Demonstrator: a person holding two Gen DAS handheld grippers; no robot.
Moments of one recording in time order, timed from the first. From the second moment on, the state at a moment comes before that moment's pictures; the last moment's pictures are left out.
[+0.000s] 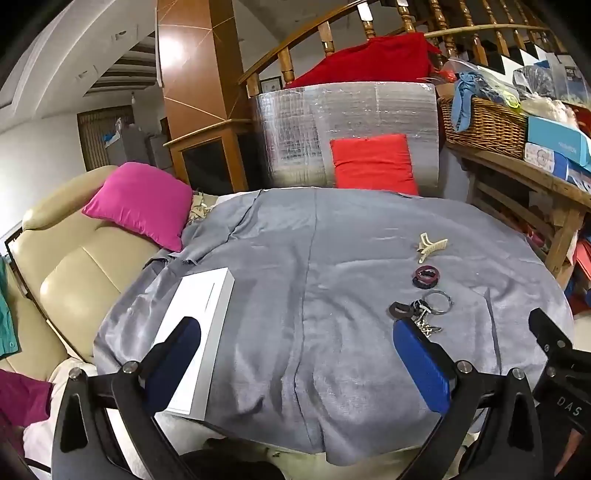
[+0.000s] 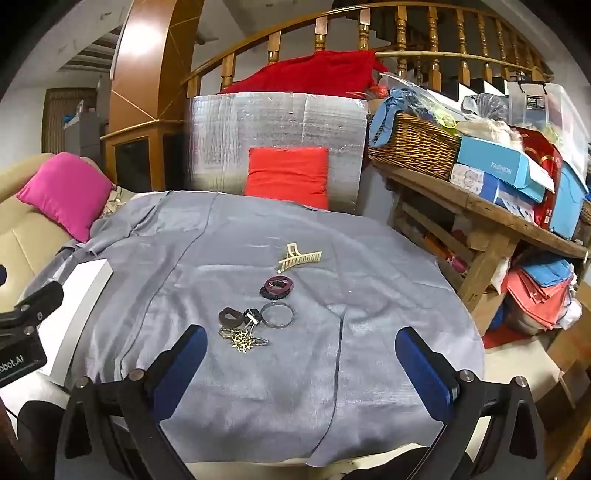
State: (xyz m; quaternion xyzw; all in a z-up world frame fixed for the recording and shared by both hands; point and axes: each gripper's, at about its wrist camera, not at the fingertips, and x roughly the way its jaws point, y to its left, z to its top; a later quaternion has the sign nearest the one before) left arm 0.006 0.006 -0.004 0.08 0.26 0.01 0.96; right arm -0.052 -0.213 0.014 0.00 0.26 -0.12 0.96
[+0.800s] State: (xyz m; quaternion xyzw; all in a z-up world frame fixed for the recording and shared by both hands) left arm 0.012 0.004 -0.008 0.07 0.27 0.00 0.96; right arm -0.042 -0.220 0.008 0.03 0.26 -0.13 0.96
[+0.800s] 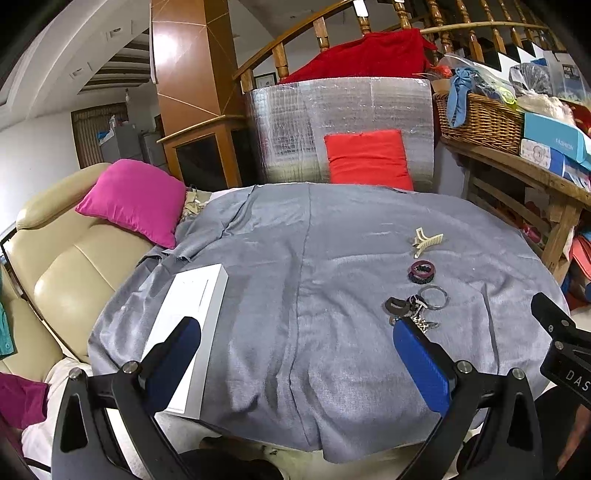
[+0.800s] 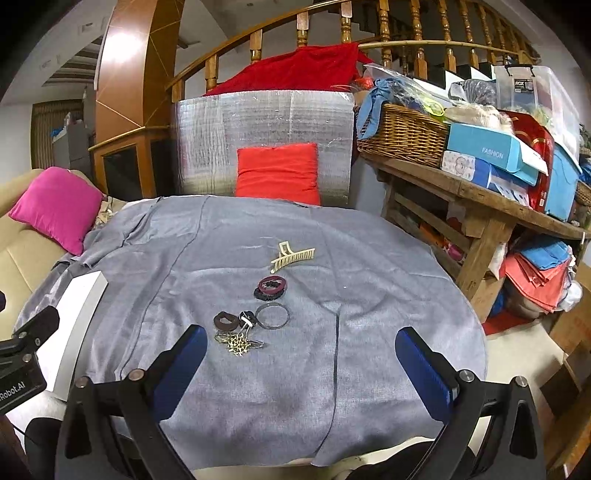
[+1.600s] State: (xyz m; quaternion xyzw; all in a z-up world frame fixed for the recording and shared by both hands) left arm 0.012 0.007 -0.013 0.07 0.27 0.00 0.96; right arm -0.038 -0.218 0.003 0.04 0.27 -0.12 0.95
